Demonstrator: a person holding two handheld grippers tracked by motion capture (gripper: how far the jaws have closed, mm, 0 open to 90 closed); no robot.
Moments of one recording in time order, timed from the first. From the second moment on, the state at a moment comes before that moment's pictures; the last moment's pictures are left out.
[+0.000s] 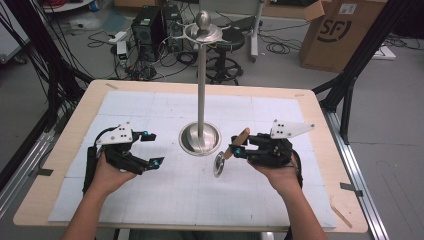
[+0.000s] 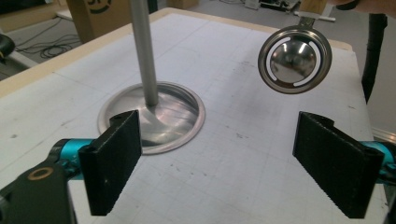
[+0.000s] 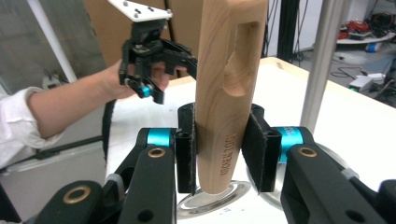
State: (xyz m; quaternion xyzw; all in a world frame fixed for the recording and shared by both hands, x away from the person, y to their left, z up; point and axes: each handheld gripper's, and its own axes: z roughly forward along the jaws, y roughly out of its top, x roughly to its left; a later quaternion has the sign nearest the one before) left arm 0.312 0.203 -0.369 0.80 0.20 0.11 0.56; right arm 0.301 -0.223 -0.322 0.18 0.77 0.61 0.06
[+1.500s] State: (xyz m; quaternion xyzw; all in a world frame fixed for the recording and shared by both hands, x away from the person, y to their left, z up) left arm 0.309 0.249 -0.368 0.76 0.22 0.13 0.59; right arm 0.373 -0.236 -0.241 0.20 0.78 0.58 0.10
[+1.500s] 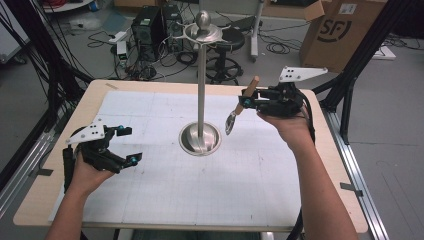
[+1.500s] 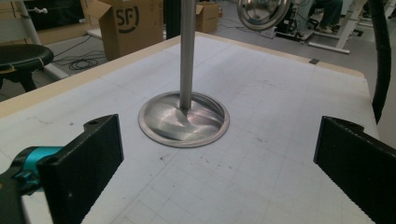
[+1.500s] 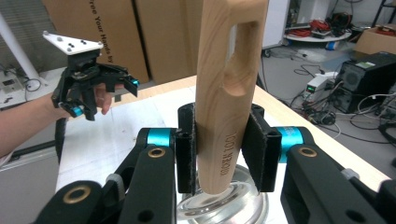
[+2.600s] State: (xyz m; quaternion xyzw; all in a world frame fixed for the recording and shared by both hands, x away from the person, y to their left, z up) left arm 0.307 0.248 -0.368 0.77 0.22 0.14 0.59; right arm 0.396 -0.203 -0.177 0.18 0.81 0.55 0.13
